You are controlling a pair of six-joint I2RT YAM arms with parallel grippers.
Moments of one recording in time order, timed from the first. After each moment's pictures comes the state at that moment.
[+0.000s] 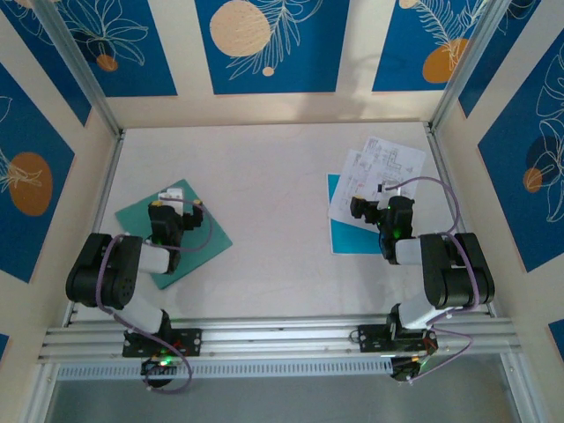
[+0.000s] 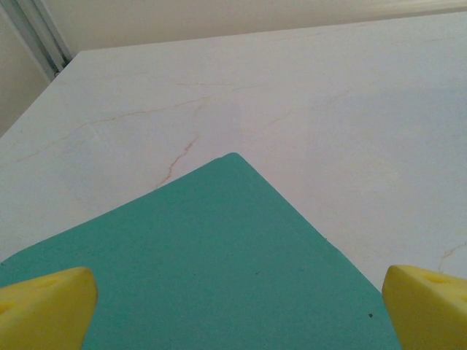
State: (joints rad) left arm -0.09 1.58 0.34 0.89 -0.19 0.03; right arm 0.02 1.53 0.39 0.72 -0.07 0.11
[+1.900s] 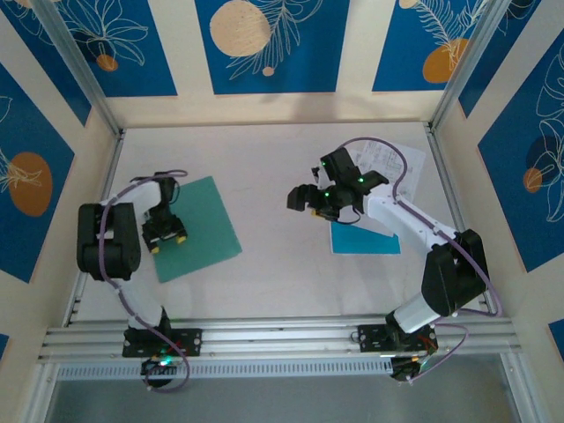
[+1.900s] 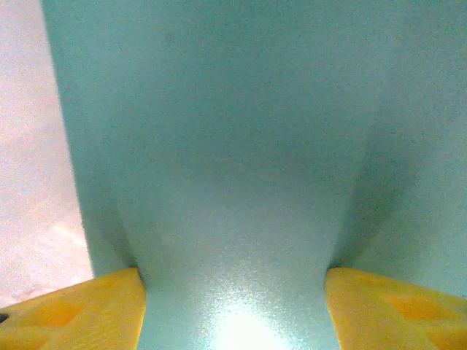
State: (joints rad) left arm -0.03 1.82 1.14 -1.01 -0.13 -0.53; right arm 0.48 1.53 1.21 -0.70 -0.40 0.64
